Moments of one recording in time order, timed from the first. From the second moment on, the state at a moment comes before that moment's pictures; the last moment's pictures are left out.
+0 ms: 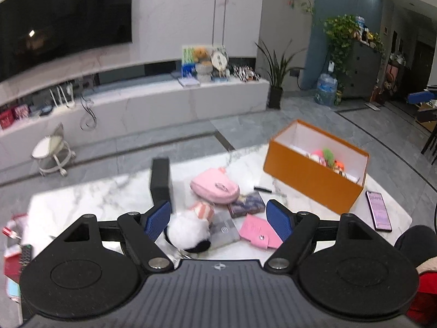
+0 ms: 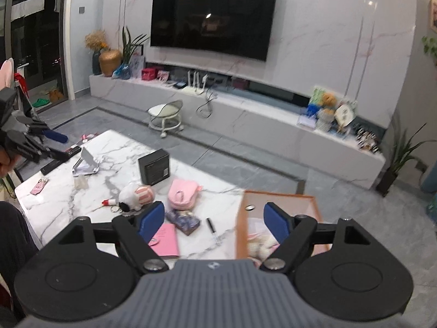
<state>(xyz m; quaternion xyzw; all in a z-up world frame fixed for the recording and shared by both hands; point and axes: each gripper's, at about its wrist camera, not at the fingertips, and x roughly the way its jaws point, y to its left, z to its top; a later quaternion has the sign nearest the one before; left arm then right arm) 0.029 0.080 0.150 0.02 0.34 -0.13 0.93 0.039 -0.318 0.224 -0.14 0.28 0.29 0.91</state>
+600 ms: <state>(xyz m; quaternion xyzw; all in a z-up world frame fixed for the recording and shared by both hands) 0.116 0.092 0.014 0.03 0.41 -0.10 0.91 0.148 -0.178 0.029 -0.16 0.43 0.31 0.84</state>
